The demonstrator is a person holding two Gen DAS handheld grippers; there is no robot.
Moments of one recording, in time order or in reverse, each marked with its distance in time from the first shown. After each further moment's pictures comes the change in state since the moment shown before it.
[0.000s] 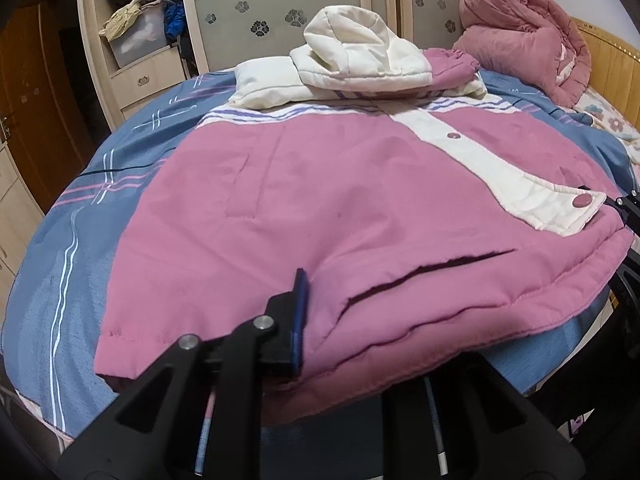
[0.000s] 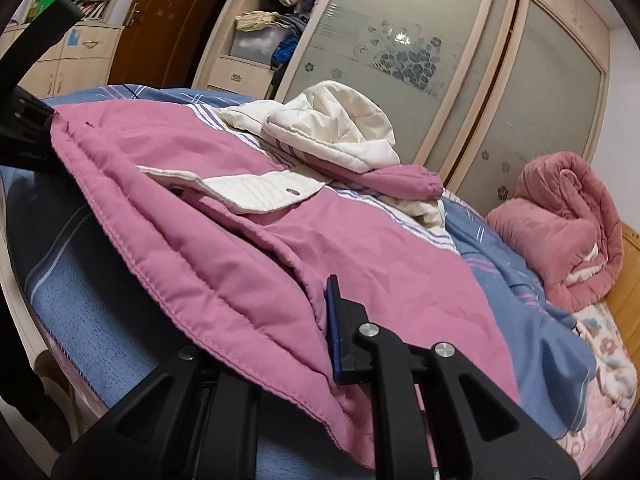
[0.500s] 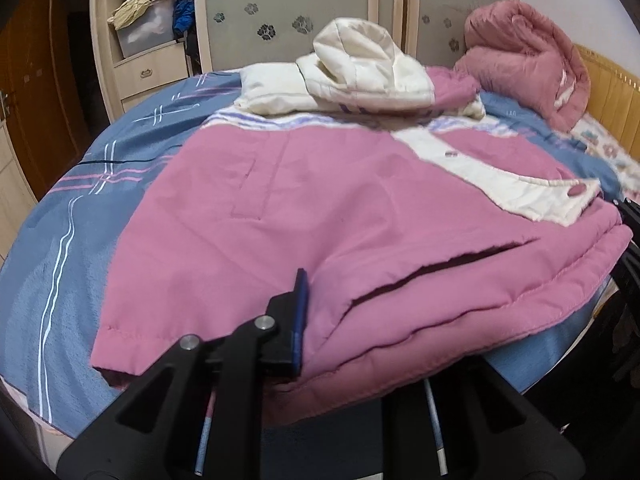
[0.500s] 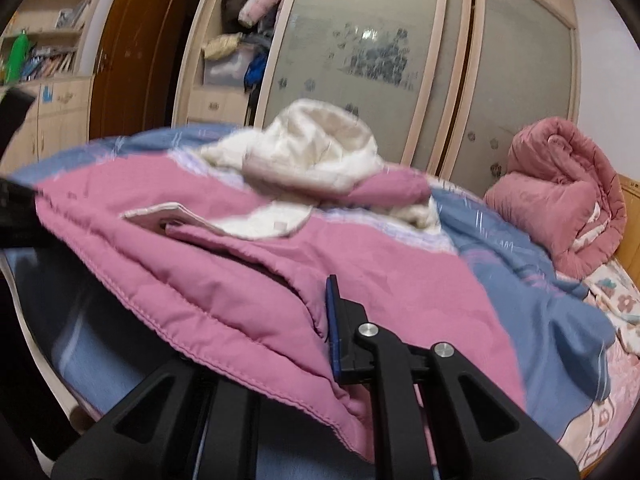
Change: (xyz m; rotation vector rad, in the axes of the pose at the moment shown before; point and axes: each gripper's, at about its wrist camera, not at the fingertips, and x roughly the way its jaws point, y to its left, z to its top) left arm -0.013 0.013 0.004 -0.083 -0.048 -0.053; right arm -0.011 -0.022 0.030 0.177 -0.061 0.011
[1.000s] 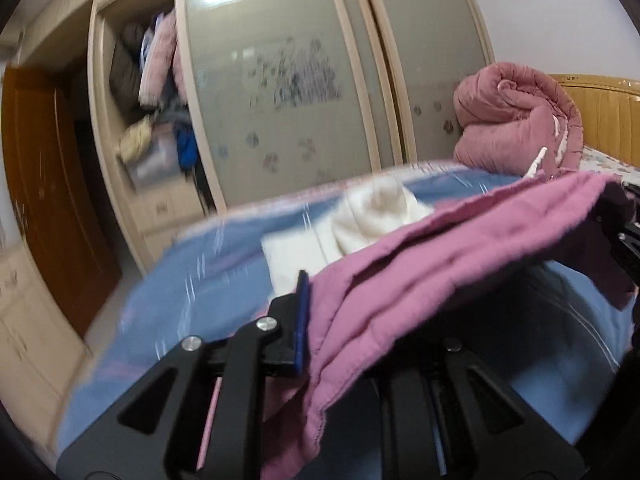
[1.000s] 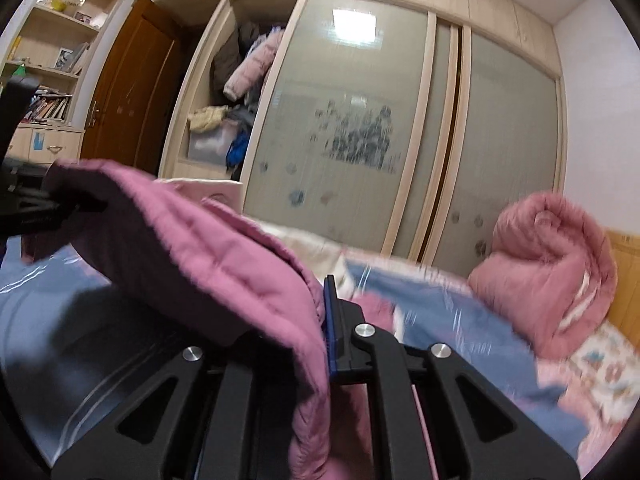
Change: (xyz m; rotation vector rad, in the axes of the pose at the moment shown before) left arm -0.054 -0.004 0.157 0.210 -0.378 0.109; right arm 0.013 -0.050 0.127 -0.033 -0.261 -0.055
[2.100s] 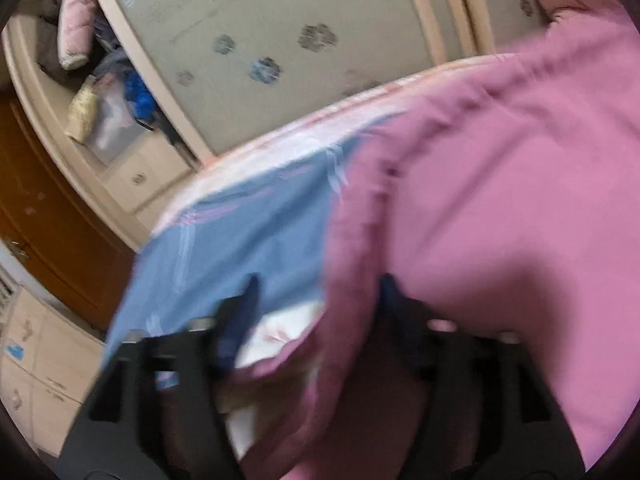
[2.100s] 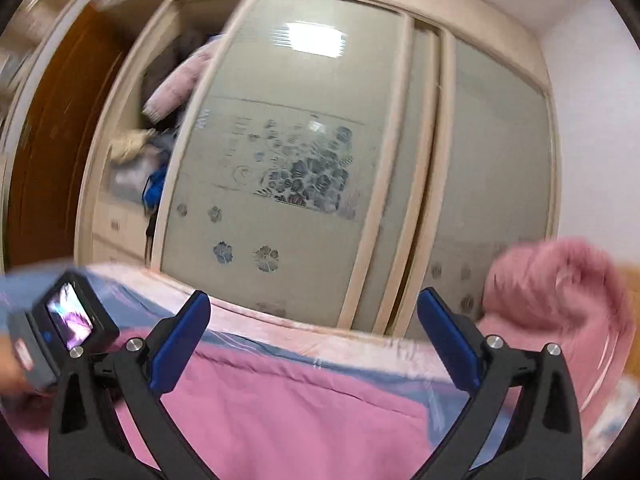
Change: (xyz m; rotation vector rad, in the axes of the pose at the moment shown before) left arm 0.443 0.004 0.077 0.124 0.423 0.179; right arm 0.278 -0.127 0.104 0.117 -0.071 -0.142
